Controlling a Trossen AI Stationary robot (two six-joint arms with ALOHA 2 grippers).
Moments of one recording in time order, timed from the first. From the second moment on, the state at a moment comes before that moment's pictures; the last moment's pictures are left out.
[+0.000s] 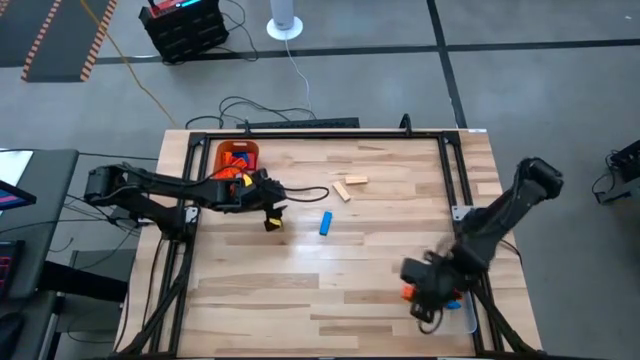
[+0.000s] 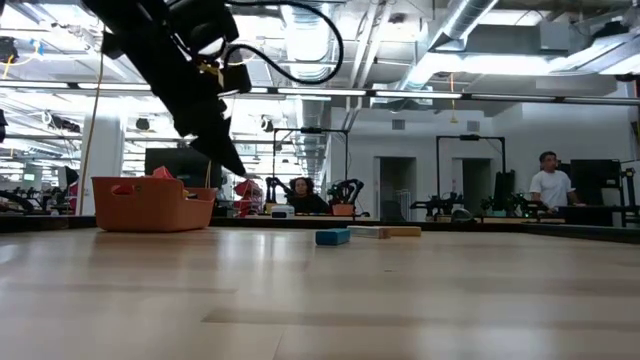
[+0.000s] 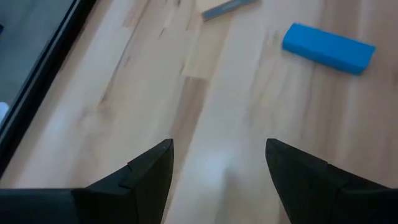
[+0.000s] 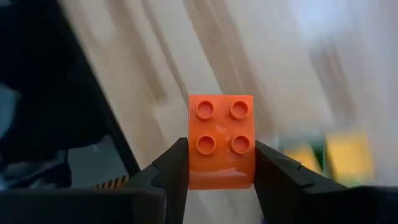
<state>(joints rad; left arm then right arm) 0.09 1.33 0.74 -0.23 -0.37 -0.01 0.77 1.38 1.04 -0.86 0.04 1.22</state>
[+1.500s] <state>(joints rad) 0.00 1.33 0.74 -0.21 -0.26 -0.04 -0.21 1.44 0.88 -0.35 0.29 0.12</state>
